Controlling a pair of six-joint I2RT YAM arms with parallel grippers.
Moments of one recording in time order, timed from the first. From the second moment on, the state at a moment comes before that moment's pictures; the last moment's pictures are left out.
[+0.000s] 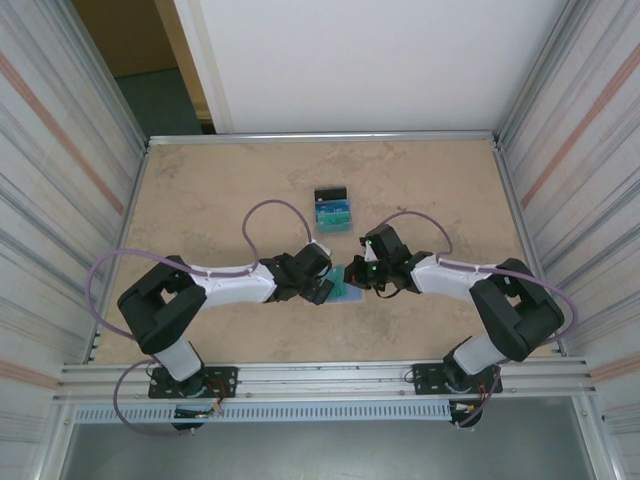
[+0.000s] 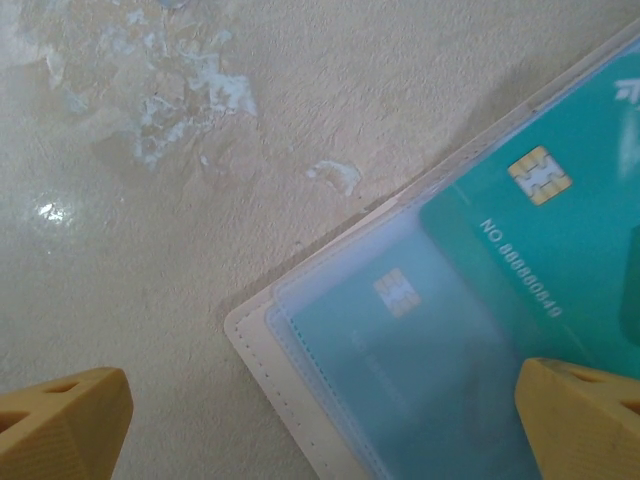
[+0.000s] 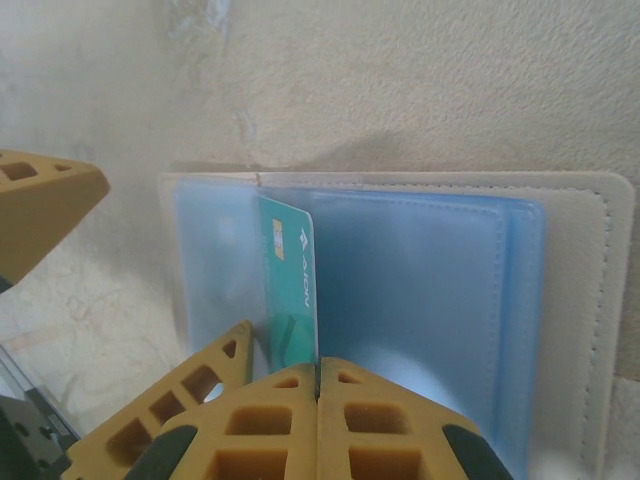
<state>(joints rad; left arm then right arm) -0.93 1.66 0.85 -0.24 -0.31 -0.23 0.62 1.50 0.65 -0.06 -0.36 0.83</state>
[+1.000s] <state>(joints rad) -0.93 1.64 0.84 -0.25 -0.32 -0.24 0.64 1.53 0.62 0.06 -0.39 0.84</state>
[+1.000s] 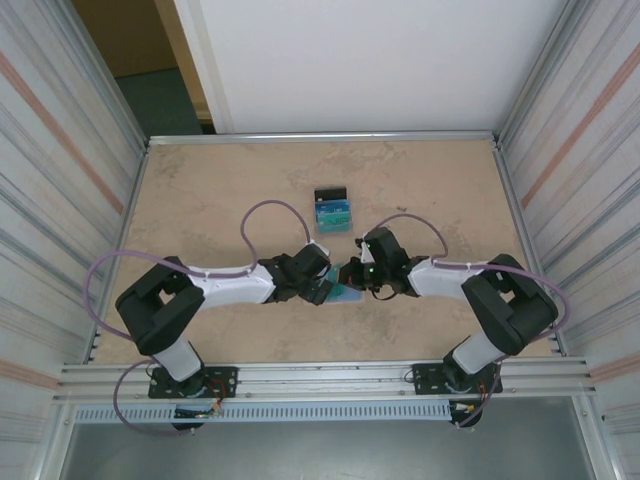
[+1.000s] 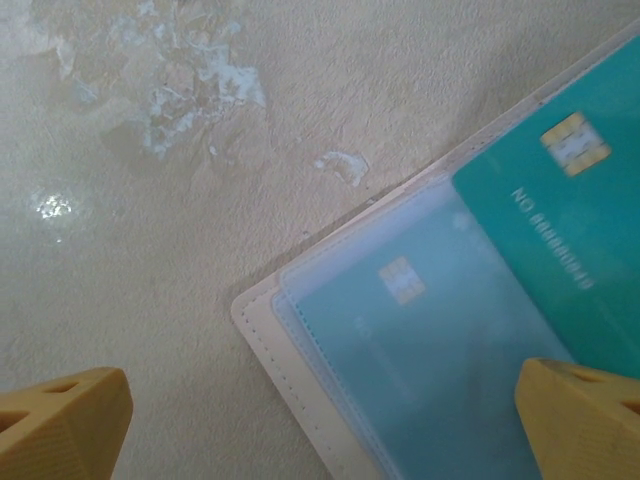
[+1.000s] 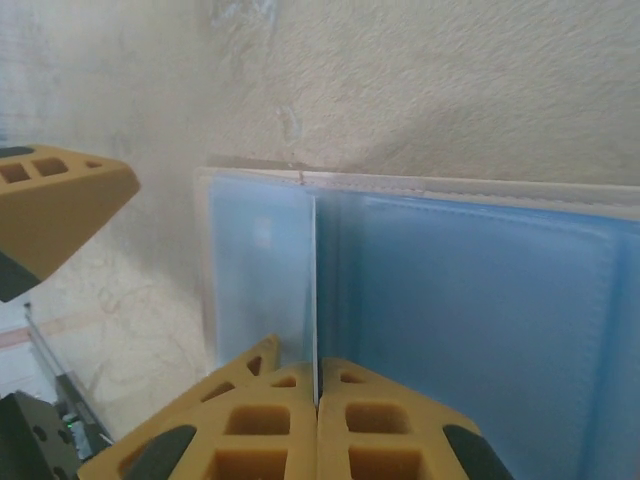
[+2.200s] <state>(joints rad) -0.67 1.11 0.78 -0.20 0.36 0.08 0.77 1.16 0.86 -0.42 -0.42 0.14</state>
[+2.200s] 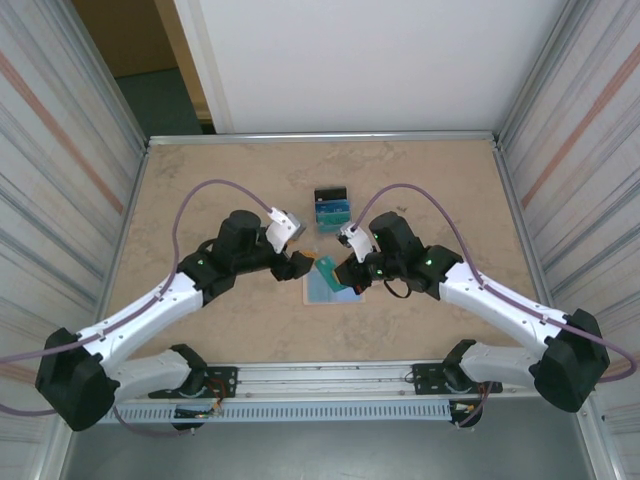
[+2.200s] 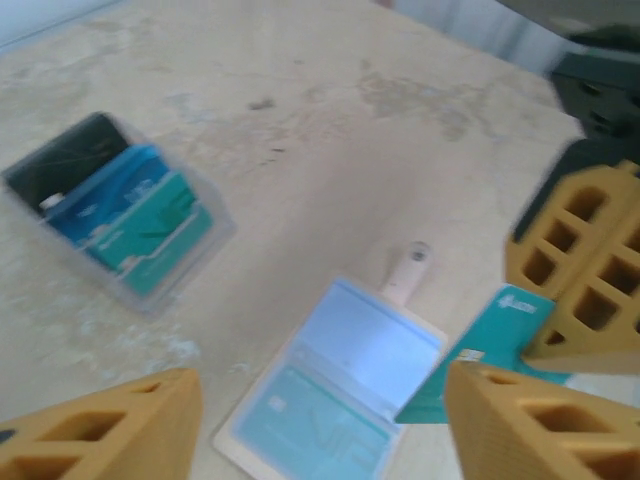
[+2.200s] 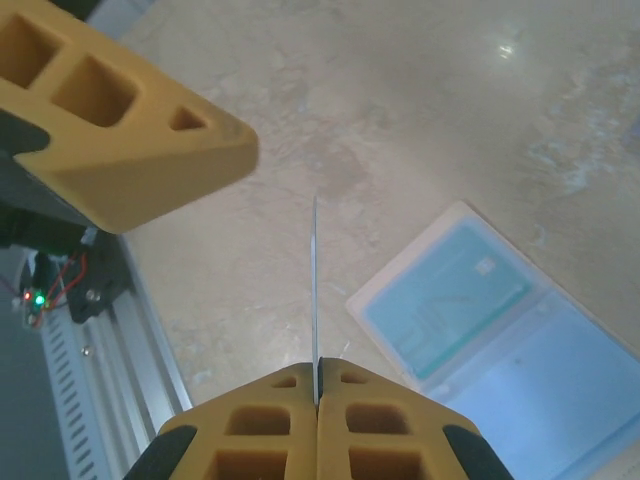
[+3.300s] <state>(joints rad) -0.68 1.06 0.61 0.06 0.55 -0.07 0.65 0.95 0.69 -0.24 -0.47 0.23</state>
